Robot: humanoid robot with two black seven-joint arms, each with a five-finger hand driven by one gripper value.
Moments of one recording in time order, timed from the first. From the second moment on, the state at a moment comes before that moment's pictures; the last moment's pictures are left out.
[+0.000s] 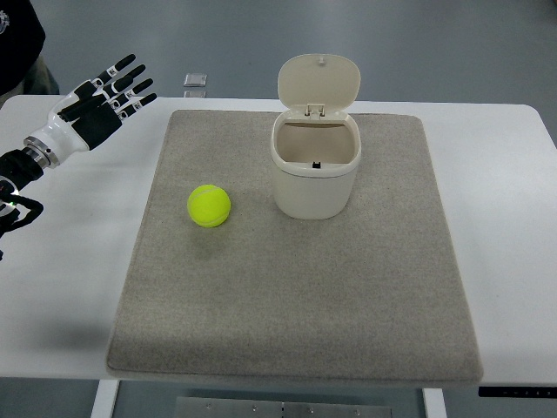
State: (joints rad) left arm -0.73 0.49 -0.81 -0.66 -0.04 -0.61 -0.05; right arm 0.04 0.00 -0.05 0.21 0.07 -0.06 0.00
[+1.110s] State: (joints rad) left arm -0.73 0.55 -0.81 -0.73 0.36 -0.61 -0.12; right arm 0.04 0.00 -0.05 0.21 0.07 -0.06 0.00
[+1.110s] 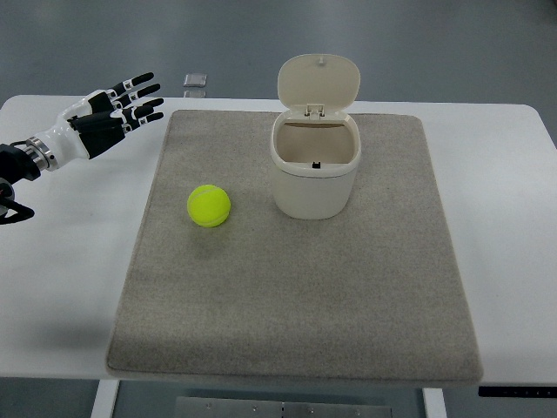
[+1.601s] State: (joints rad) left arm -0.74 0.66 -0.76 -0.96 1.04 -0.61 -0.43; right arm 0.04 0.00 -0.05 0.21 0.07 -0.06 0.00
